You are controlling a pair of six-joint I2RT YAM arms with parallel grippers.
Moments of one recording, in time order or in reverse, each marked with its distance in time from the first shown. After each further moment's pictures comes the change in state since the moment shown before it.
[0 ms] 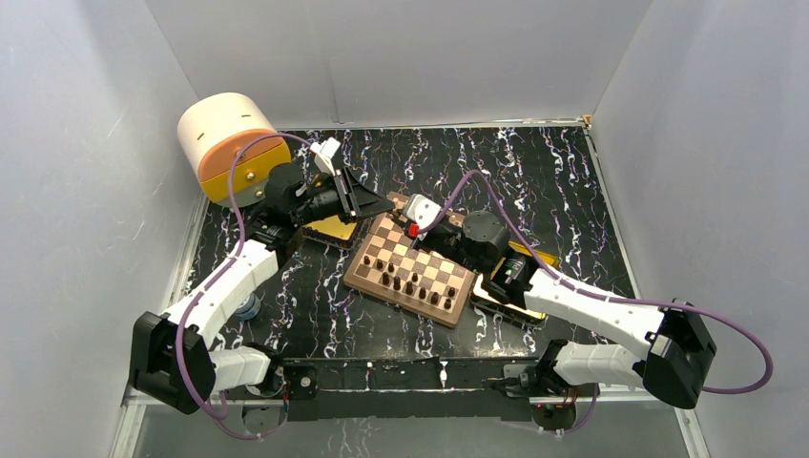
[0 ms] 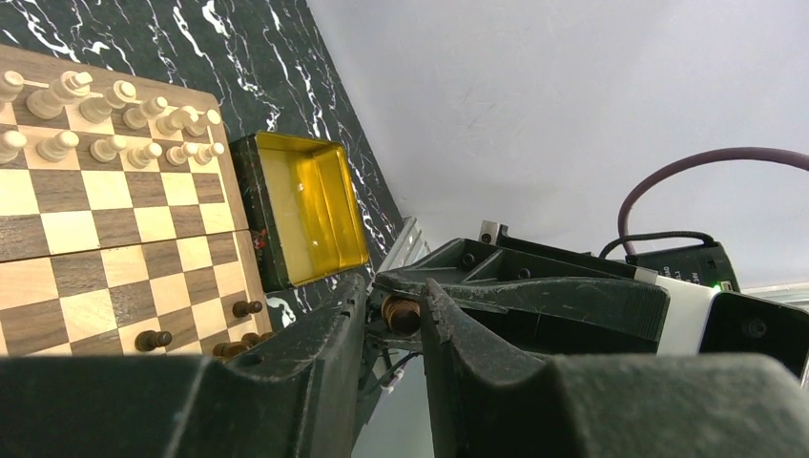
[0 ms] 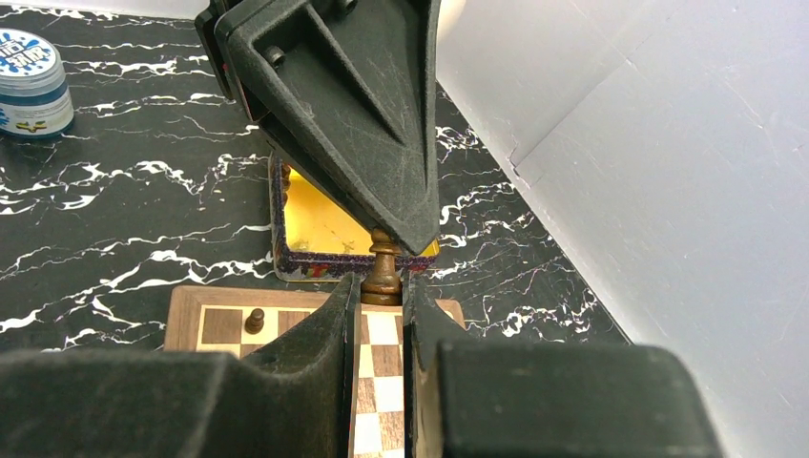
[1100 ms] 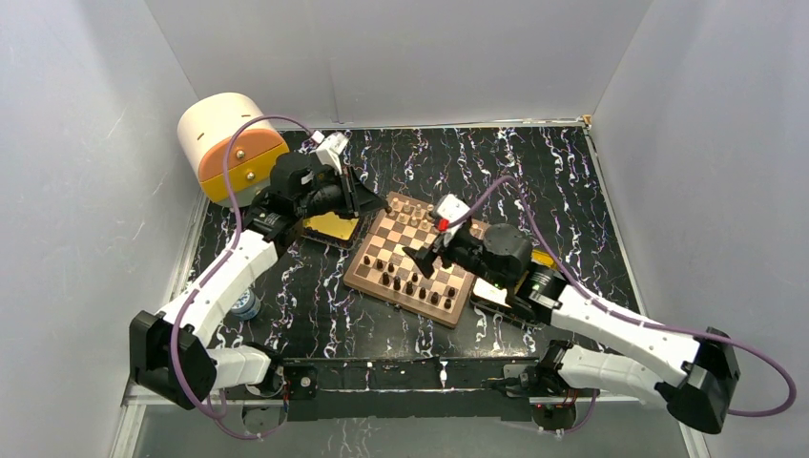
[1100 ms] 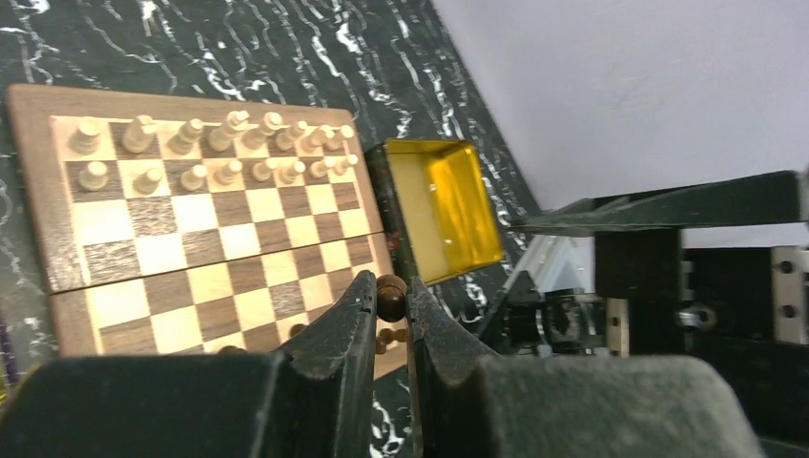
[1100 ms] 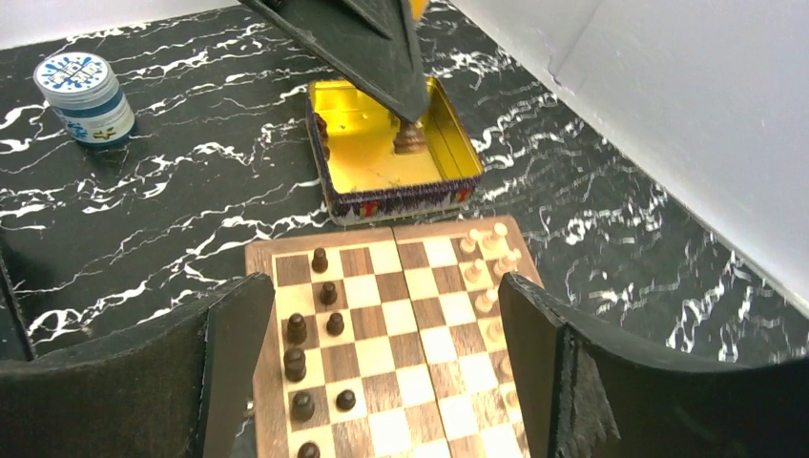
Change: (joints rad) left arm -0.010 0.016 0.128 -0.276 -0.118 0.368; right arm 0.001 -0.163 -0.067 -0.169 0.058 0.219
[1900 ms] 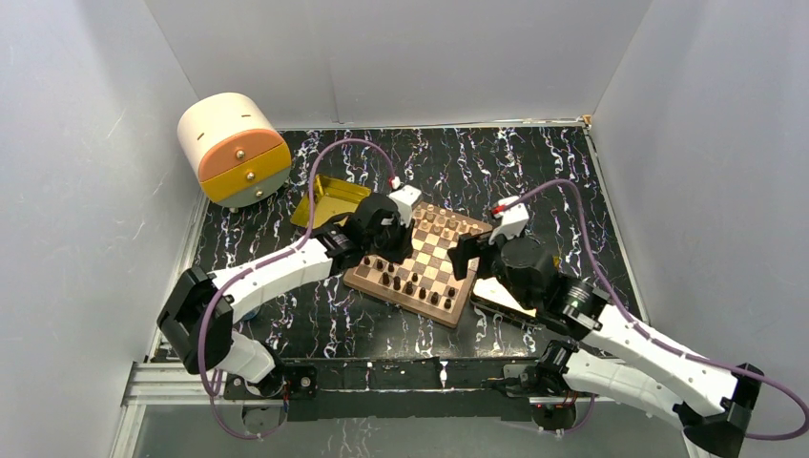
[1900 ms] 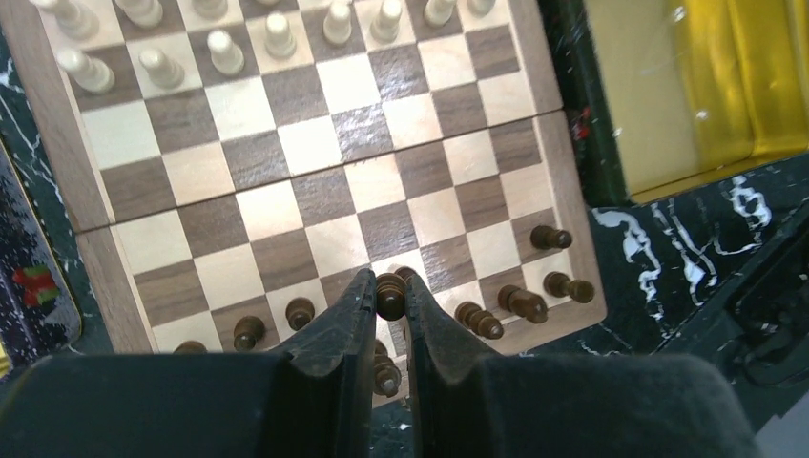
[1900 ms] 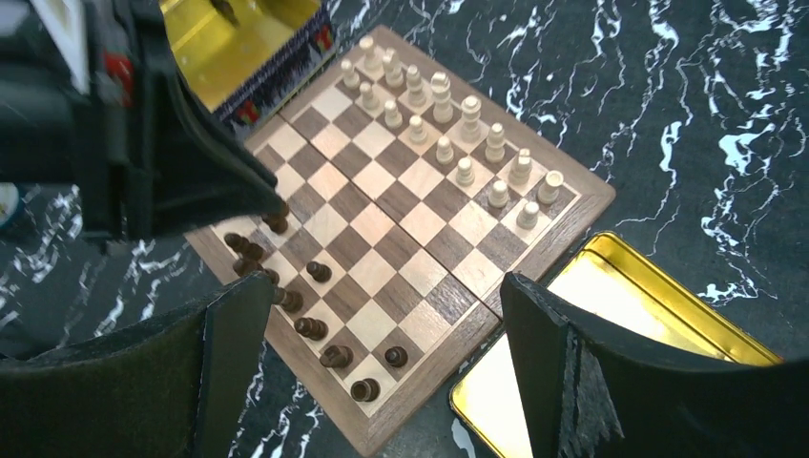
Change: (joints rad) left arm -0.406 0.212 0.013 -0.157 -0.581 0.352; right arm -0.001 -0.230 -0.011 -0.529 0.426 0.548
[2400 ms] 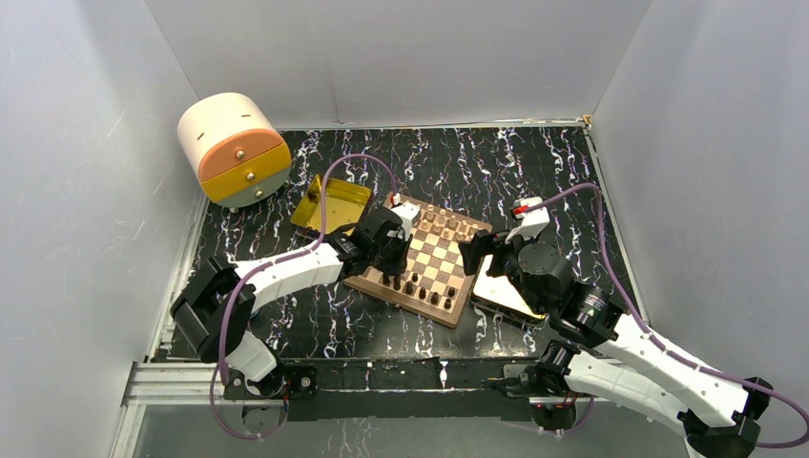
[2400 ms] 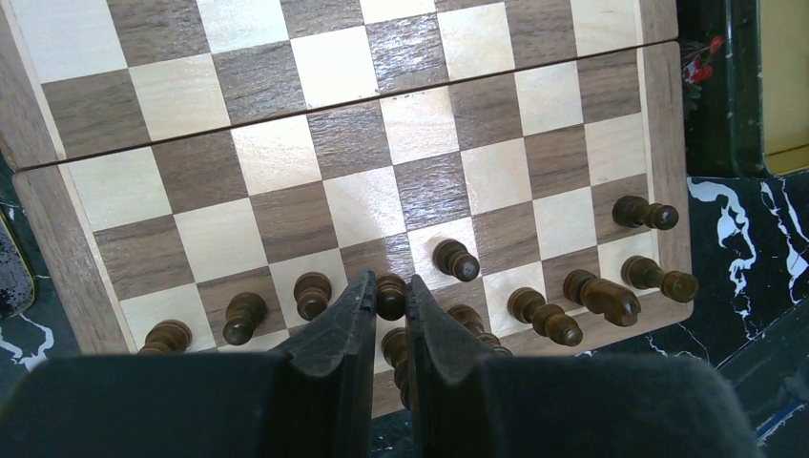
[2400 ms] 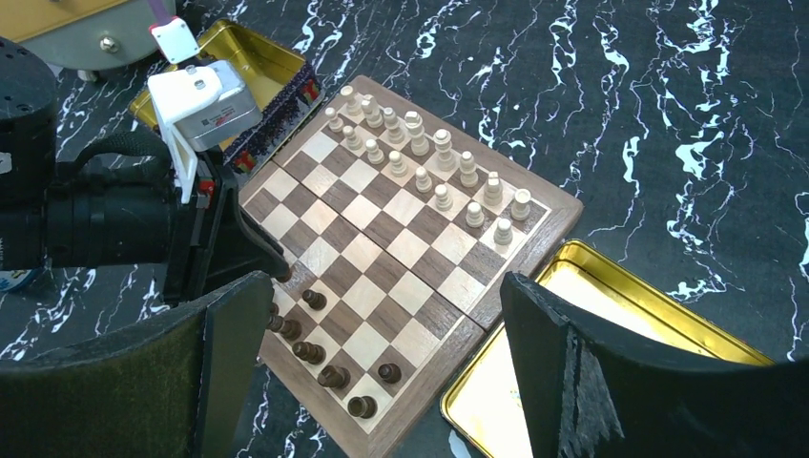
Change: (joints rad) left arm -0.018 0.085 -0.092 0.027 -0.046 -0.021; right arm 0.000 -0.122 -0.002 -0.010 0.088 0.030
